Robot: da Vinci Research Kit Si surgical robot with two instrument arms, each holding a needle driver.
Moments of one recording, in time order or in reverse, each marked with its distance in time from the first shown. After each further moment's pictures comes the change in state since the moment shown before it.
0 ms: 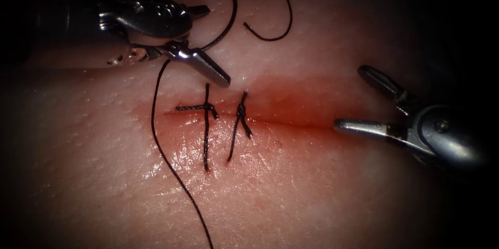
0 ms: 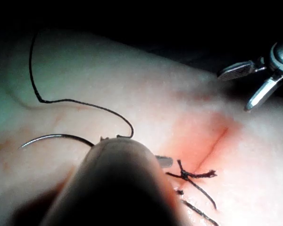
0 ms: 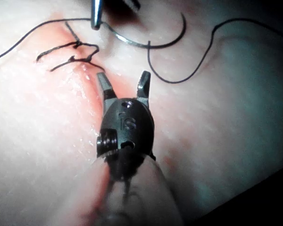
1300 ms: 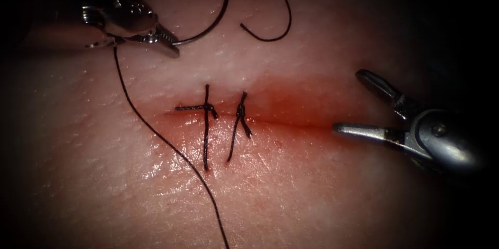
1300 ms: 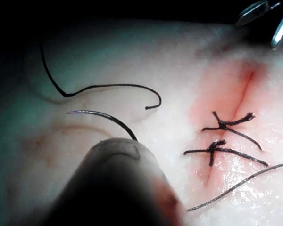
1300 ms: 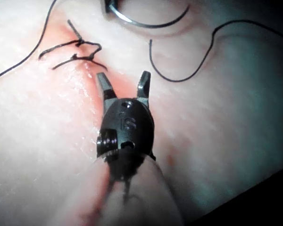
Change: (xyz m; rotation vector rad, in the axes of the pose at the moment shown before) right arm 0.000 0.000 0.000 0.000 0.002 -0.003; left arm -0.003 -0.006 -0.004 -0.060 -0.126 0.252
